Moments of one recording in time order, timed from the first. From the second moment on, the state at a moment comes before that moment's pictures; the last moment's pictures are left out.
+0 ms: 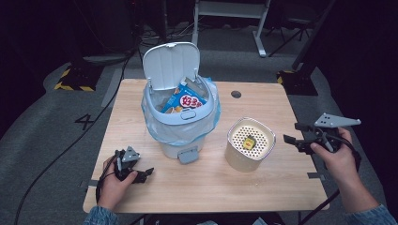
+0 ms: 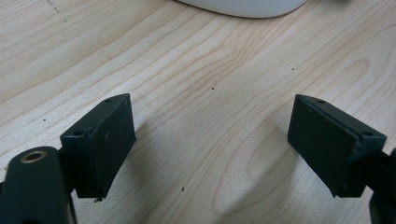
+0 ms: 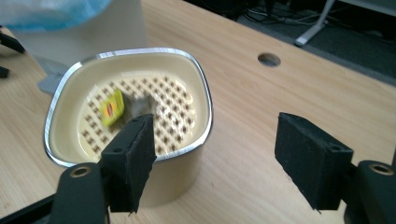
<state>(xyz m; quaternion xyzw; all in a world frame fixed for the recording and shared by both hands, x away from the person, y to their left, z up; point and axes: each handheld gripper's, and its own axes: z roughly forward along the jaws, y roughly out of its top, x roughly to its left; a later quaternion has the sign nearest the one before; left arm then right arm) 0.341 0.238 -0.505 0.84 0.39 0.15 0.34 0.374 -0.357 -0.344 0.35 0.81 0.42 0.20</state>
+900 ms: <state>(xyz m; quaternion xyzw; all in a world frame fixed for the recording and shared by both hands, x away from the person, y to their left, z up) 0.336 0.250 -0.469 0.81 0.40 0.14 0.40 0.349 -0.369 -0.497 0.39 0.83 0.35 0.19</state>
